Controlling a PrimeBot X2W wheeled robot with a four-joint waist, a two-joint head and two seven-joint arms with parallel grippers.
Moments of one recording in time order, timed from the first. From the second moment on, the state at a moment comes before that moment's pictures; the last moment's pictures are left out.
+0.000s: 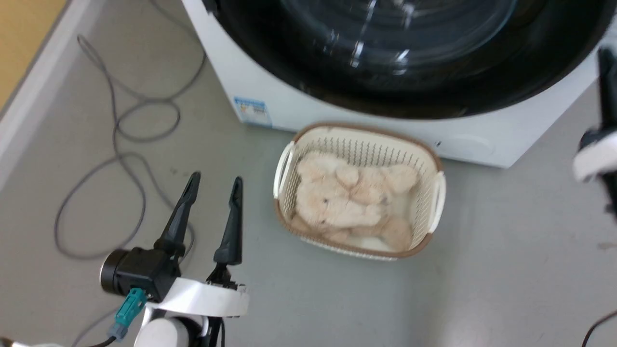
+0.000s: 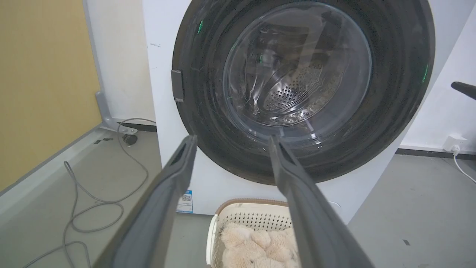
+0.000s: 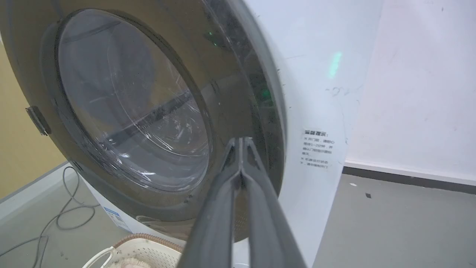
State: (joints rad) left arm -0.13 0.05 -0.12 -0.05 -0.18 -0.09 -0.26; right arm -0.72 -0.43 0.10 0.54 0.44 0.13 -0.22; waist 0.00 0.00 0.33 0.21
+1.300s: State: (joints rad) left arm 0.06 0.05 -0.07 0.11 -0.12 -0.11 -0.26; right arm 0.15 -0.05 -0.10 0.07 0.18 0.13 -0.25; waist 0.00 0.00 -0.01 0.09
